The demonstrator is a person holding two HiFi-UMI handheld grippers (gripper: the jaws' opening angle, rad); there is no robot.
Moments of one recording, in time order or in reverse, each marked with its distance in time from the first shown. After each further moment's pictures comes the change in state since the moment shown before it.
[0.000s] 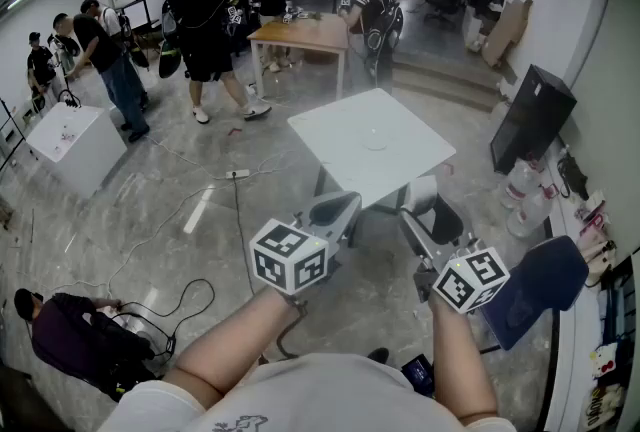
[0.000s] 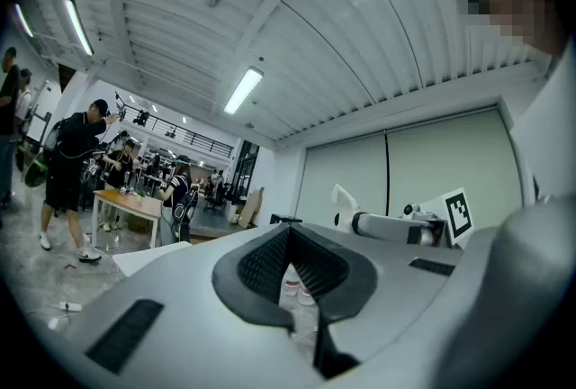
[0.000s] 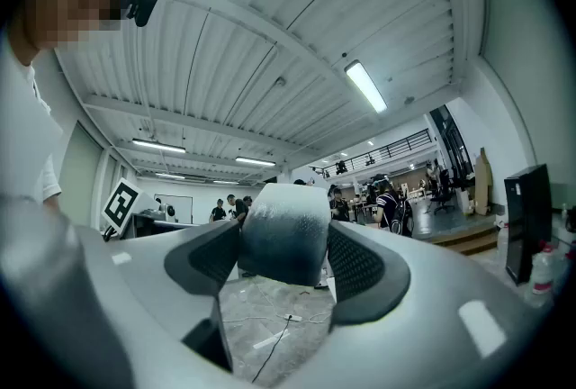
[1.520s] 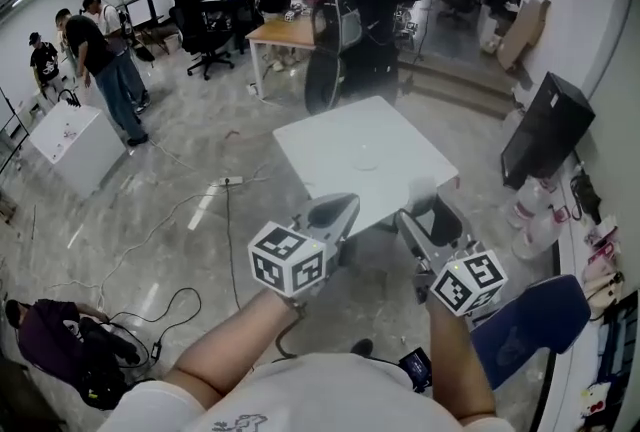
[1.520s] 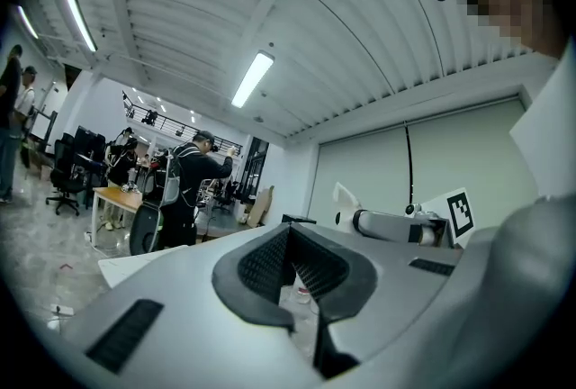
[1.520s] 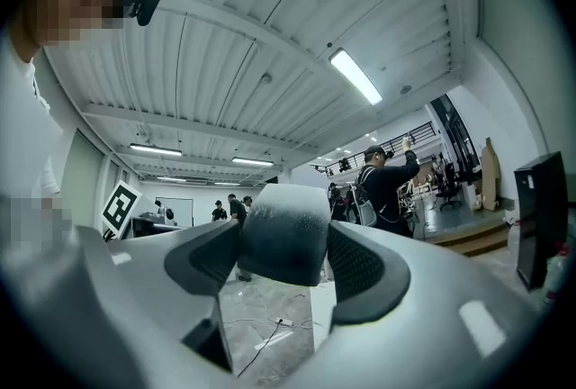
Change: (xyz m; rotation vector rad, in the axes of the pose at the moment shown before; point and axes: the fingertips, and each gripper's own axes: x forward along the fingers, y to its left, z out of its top) left arm 0.213 0.078 -0.011 -0.011 0.003 0.063; right arm 0.088 -0.214 -0.005 0.026 0.004 0.042
